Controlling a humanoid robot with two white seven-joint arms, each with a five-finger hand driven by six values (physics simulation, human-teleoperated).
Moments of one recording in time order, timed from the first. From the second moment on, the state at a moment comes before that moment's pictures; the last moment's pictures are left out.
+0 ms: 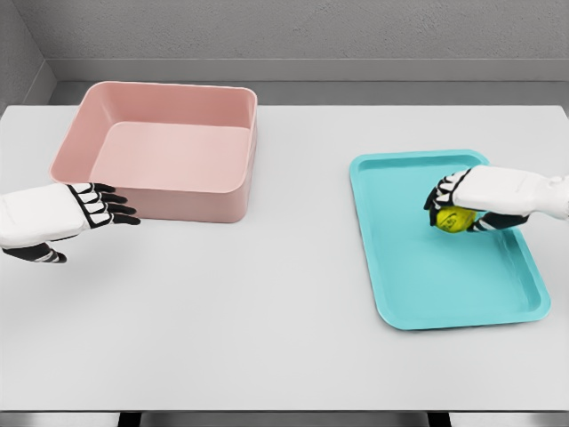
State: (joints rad) left arm -0.41 1.27 -0.64 -1.73 -0.37 -0.61 -0.21; right arm -0.72 -1.08 0.90 -1.51 0.24 -0.61 0.39
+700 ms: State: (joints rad) left arm -0.41 1.27 -0.64 -1.73 -0.37 -0.61 -0.21; right arm -0.75 -0.91 0.89 -1.71 0.25 -0.61 0.43
